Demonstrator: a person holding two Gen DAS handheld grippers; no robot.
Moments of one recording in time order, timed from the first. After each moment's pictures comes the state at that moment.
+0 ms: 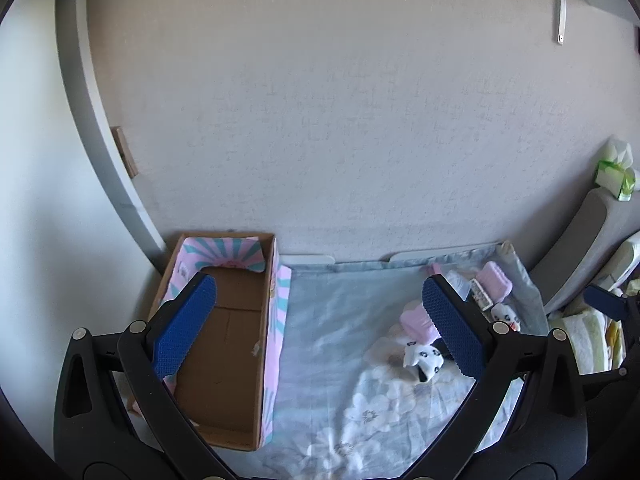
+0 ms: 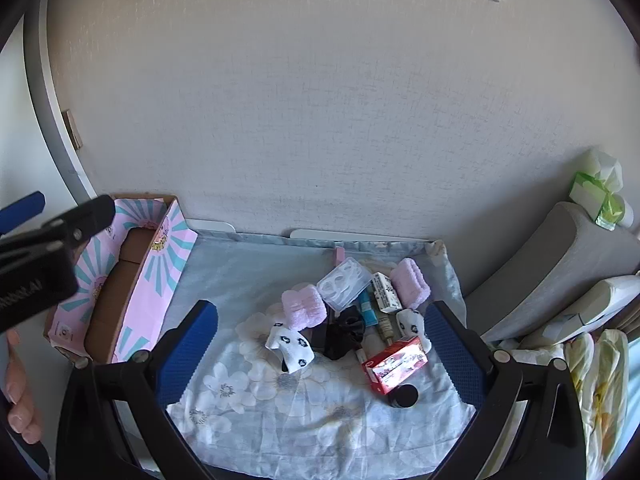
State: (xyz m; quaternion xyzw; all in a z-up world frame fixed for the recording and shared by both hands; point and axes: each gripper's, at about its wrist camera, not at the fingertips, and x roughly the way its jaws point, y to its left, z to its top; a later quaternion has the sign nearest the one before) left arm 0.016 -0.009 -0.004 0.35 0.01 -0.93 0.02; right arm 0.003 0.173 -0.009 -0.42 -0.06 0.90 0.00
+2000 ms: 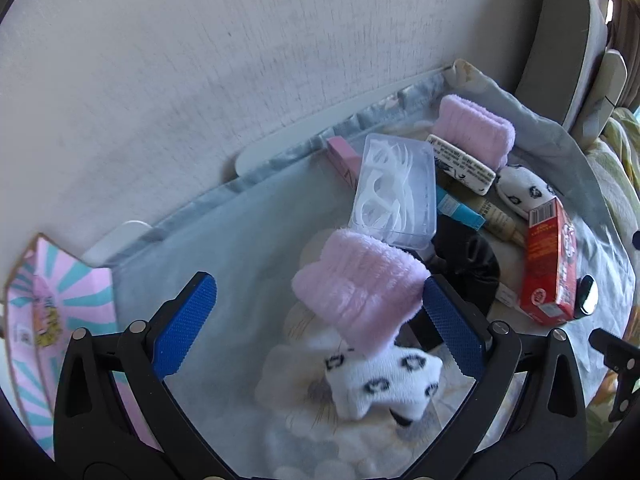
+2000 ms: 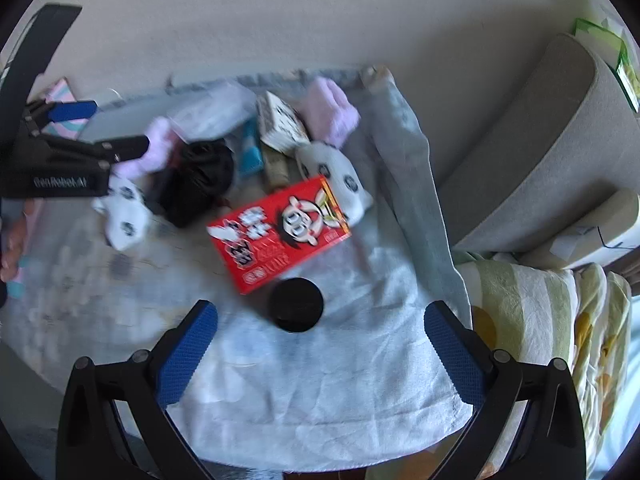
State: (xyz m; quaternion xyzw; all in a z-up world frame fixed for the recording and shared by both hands) left arm -0.096 0.140 -0.230 0.48 -0.15 -0.85 -0.15; right arm 0.019 0.317 -0.193 -0.55 -0.05 0.83 0.04
